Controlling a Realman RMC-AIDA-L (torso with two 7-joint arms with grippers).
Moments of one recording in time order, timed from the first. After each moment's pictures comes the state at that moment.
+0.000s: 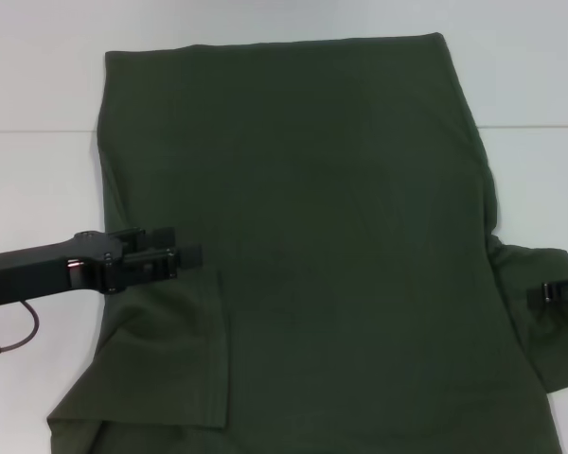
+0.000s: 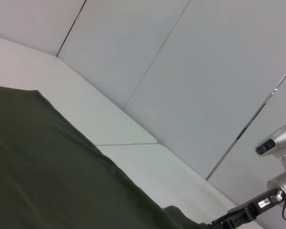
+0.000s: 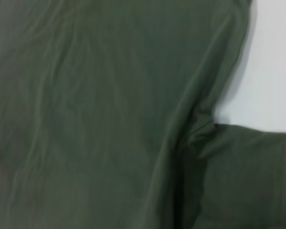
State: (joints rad) left arm -0.50 -2.14 0.40 0.88 2.12 1.77 -1.78; right arm 0.62 1.94 -0.61 -0.74 -2.53 -1.44 2.35
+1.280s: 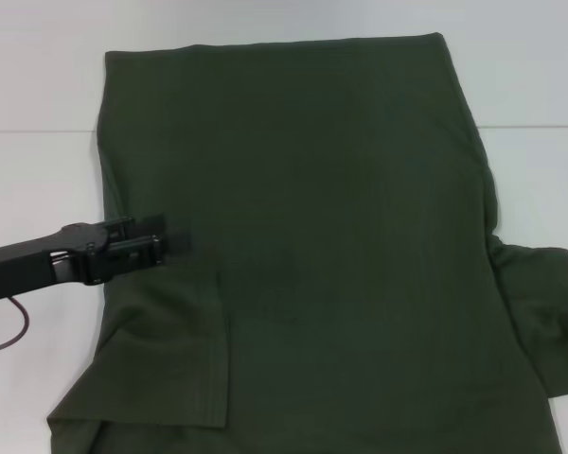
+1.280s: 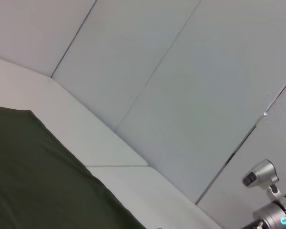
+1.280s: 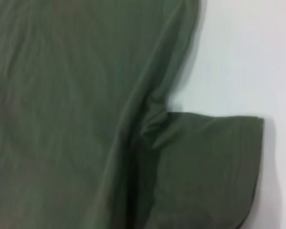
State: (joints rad) left arm -0.48 -2.14 0.35 0.88 2.07 1.82 -1.79; right arm 0.59 1.94 -0.62 -0.74 -2.59 -1.37 2.39
